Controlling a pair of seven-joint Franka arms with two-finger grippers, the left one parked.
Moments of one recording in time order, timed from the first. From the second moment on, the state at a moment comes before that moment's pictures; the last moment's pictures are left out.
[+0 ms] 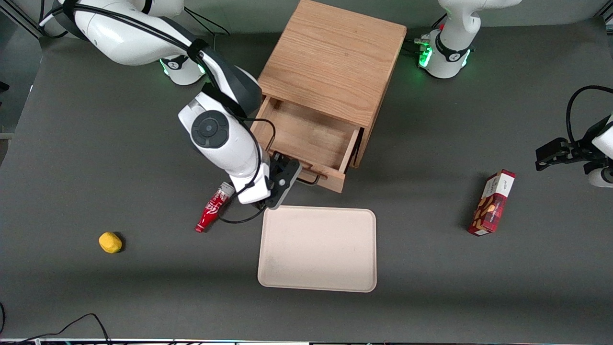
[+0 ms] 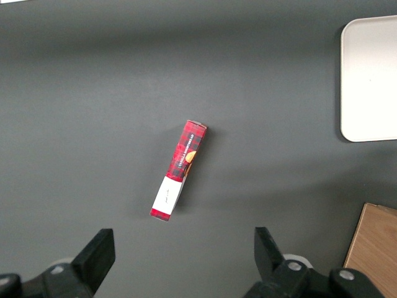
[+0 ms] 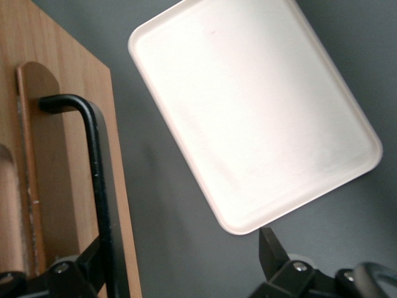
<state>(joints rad) 0.09 0.63 0.62 -1.42 -0.24 2.09 -0.28</state>
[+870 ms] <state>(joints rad) 0.09 0.63 0.53 -1.41 -0.22 2.22 -0.31</state>
